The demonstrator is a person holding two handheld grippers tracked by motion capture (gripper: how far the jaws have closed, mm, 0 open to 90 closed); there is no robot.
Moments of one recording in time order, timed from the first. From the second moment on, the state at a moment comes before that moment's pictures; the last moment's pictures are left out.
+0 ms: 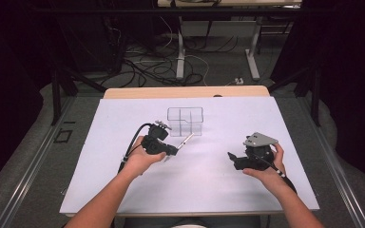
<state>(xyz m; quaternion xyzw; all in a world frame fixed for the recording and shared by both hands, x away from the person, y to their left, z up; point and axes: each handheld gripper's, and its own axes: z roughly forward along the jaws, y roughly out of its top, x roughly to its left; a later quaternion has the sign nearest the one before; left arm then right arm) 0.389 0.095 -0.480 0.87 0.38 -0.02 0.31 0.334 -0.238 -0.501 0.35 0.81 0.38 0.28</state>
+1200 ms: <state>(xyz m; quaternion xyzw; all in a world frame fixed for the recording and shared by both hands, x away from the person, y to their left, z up) 0.369 0.078 -0.483 0.89 0.35 -0.04 0.30 0.305 -0.167 -0.502 0.06 0.88 0.26 0.40</state>
